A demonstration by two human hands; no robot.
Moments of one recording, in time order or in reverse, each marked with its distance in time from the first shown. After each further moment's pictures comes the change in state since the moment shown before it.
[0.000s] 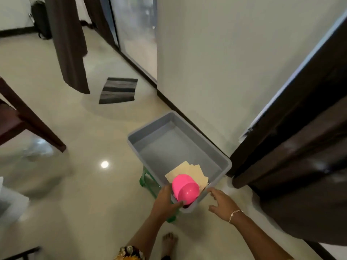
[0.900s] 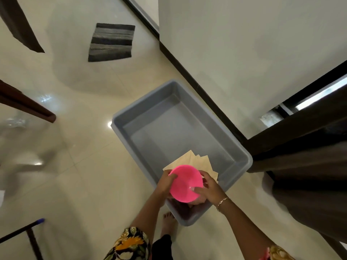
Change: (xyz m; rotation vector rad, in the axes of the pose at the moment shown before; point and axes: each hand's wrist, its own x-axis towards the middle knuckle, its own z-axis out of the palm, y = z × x) left_hand 0.148 -0.022 0.025 -0.663 -0.104 -0.574; right_hand 0.152 0.003 0.020 0.607 -0.176 0.174
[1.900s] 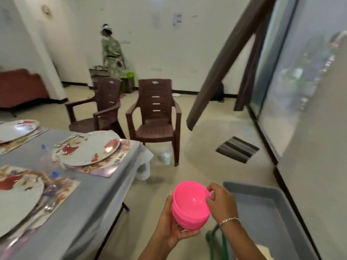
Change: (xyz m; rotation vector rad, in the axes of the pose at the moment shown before) left_hand -0.353 -0.091 -0.061 -1.193 0.198 0.529; right_hand -0.265 -0.155 0.130 -0.709 0.125 -1.083
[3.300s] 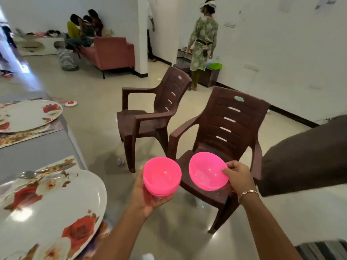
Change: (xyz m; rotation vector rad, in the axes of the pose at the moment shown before) left_hand 0.395 0.519 -0.074 -0.536 0.392 0.580; right_hand 0.714 -0.220 0.200 0.403 -0.439 -0.120
